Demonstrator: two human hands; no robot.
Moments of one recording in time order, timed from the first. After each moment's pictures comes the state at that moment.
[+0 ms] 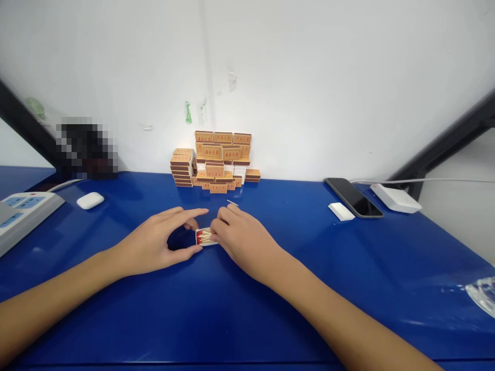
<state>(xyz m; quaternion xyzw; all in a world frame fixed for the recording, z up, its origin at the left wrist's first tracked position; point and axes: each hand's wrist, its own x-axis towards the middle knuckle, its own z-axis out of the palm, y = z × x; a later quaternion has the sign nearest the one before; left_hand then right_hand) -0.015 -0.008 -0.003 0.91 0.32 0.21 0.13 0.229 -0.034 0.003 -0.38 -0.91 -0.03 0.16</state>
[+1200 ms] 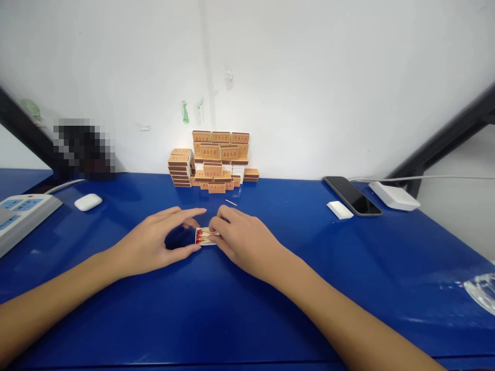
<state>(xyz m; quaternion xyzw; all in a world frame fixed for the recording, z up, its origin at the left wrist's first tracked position) -0.016 -0.006 -0.002 0.92 0.32 0.21 0.11 0.232 -0.038 0.002 -0.41 -0.89 0.04 0.18</state>
